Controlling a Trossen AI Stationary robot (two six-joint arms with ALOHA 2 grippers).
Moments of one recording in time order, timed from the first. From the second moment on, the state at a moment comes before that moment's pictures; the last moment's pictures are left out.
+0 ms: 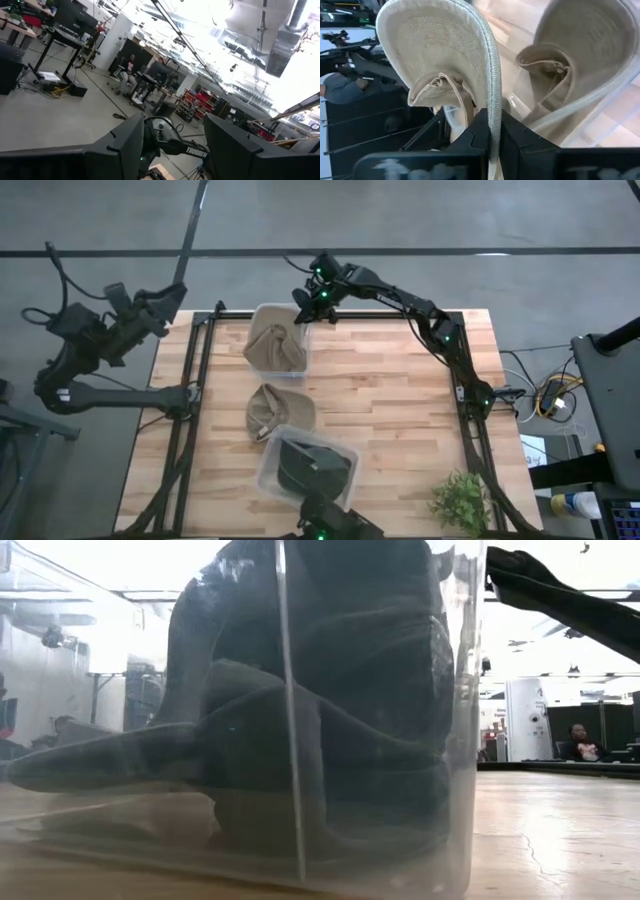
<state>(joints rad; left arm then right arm) 0.17 0.59 1.14 -0.35 -0.55 -0.45 -0.58 2.35 2.30 -0.78 -0.75 0.94</state>
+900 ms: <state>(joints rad) 0.17 0.62 1.14 -0.35 -0.54 -0.45 -0.59 2.29 2.30 -0.78 -0.73 0.86</state>
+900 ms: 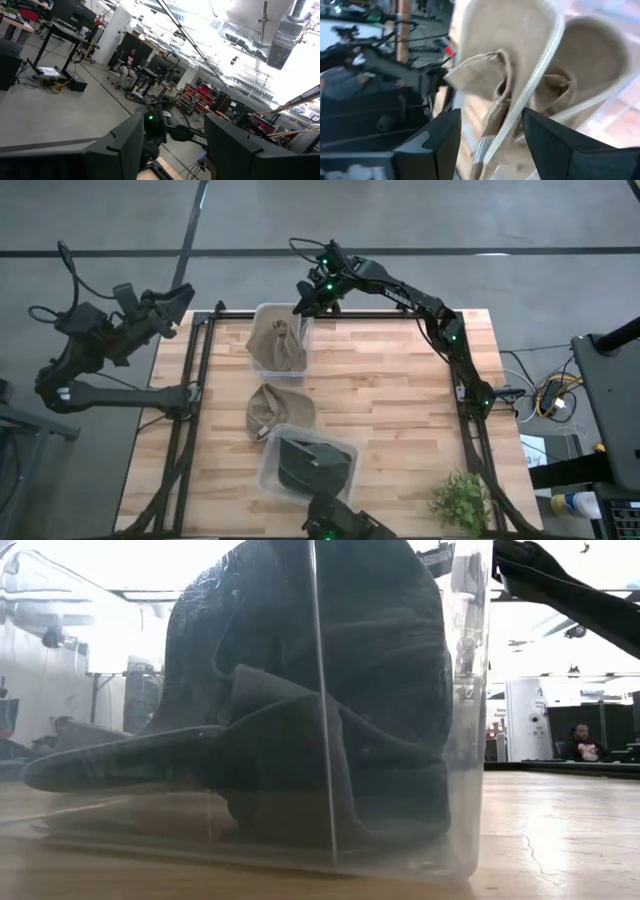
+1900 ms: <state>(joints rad) 0.17 0.66 1.14 -0.38 -0.51 -0.48 -0.28 2.11 2.23 -1.30 -0.59 0.33</state>
